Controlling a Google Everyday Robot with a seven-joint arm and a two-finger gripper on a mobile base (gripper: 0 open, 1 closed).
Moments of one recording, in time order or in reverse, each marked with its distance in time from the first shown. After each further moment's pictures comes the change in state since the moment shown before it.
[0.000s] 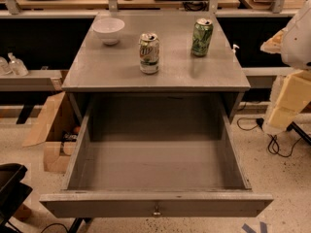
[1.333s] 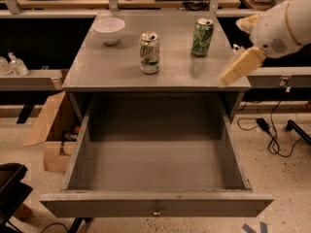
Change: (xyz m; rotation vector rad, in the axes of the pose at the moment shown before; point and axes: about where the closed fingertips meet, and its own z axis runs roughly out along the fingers) arm -0.058 -0.117 0.056 0.157 -0.483 0.105
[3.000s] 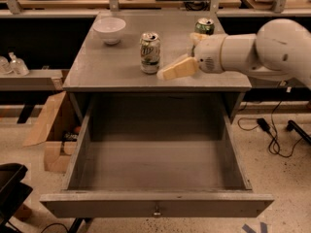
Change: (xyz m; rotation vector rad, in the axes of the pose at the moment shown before) arm -0.065 -0.009 0.129 0.024 -0.440 0.232
